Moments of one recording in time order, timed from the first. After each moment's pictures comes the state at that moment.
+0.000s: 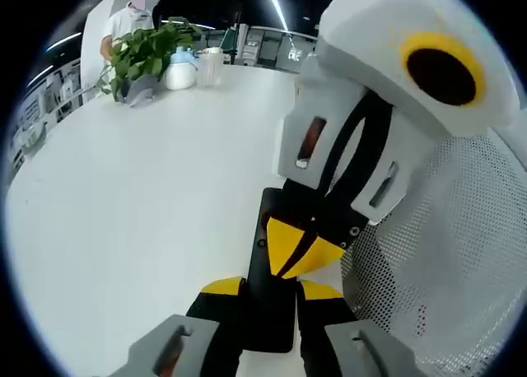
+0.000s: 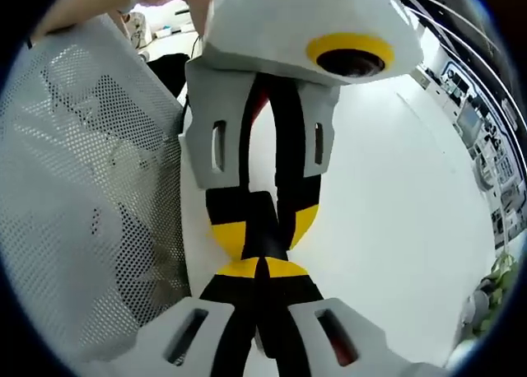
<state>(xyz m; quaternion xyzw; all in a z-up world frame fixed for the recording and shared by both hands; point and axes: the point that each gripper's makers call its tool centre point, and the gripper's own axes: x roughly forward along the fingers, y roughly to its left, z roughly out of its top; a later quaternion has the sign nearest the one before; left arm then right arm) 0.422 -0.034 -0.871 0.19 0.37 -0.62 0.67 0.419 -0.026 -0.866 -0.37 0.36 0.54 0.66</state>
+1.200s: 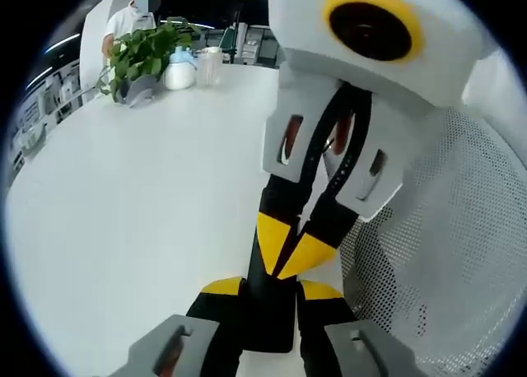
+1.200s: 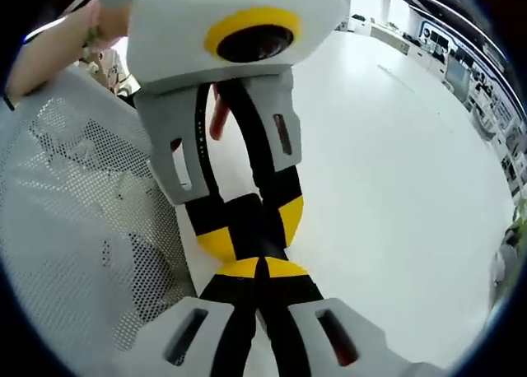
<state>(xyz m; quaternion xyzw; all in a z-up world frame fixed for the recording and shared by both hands) 0.422 -0.034 -0.871 0.20 0.37 -0.62 0.67 0.422 -0.026 -0.867 -0.28 0.41 0.53 0.69</state>
